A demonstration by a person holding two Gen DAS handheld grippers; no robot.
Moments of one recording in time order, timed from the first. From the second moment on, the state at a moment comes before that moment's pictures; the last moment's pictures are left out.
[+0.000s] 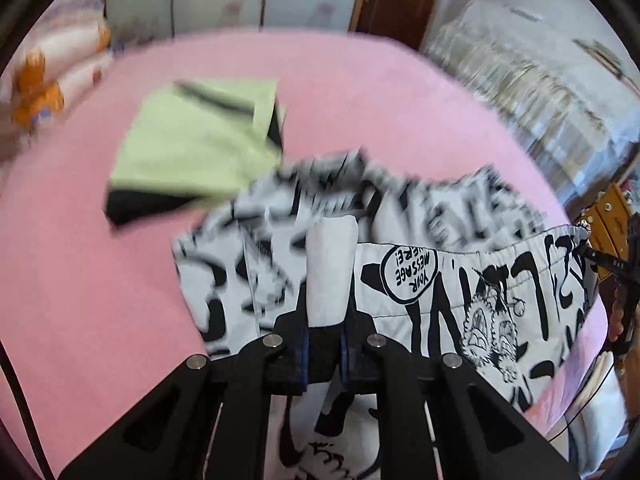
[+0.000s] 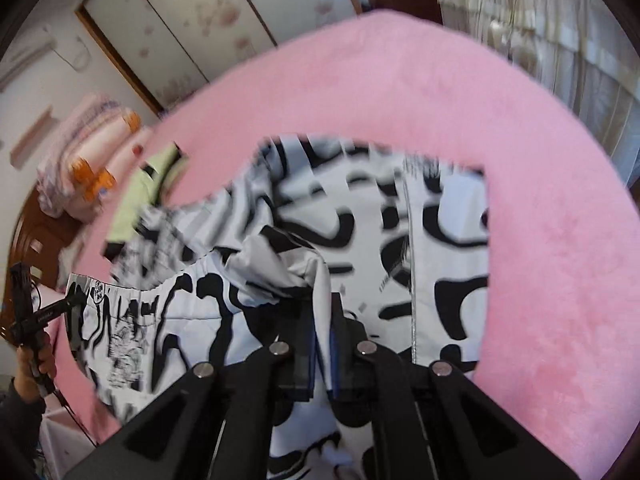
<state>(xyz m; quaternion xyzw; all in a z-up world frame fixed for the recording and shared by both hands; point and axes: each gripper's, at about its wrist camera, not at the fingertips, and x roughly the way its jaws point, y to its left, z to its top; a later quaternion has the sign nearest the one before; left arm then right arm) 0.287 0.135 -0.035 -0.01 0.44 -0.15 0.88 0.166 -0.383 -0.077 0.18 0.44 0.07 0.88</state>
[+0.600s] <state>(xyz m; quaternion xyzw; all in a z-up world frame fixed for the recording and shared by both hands) 0.381 0.121 -0.018 -0.03 0.41 -0.03 0.91 0.255 -0.389 -0.022 0.19 0.37 0.03 0.91</state>
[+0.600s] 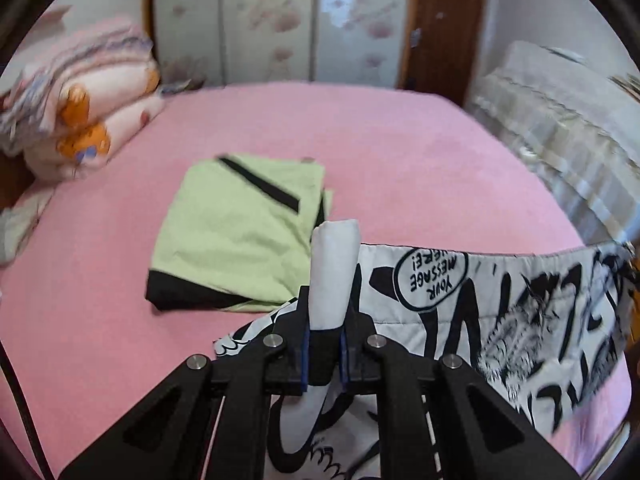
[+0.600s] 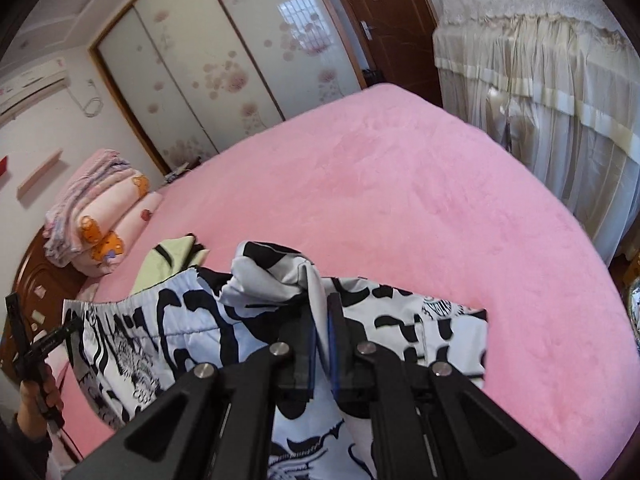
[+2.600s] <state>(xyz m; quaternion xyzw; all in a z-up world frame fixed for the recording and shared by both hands) 0.365 0.113 -0.125 -0.09 0.42 -0.01 0.90 0.263 -0.319 -0.115 0.02 0.44 -0.01 0.90</state>
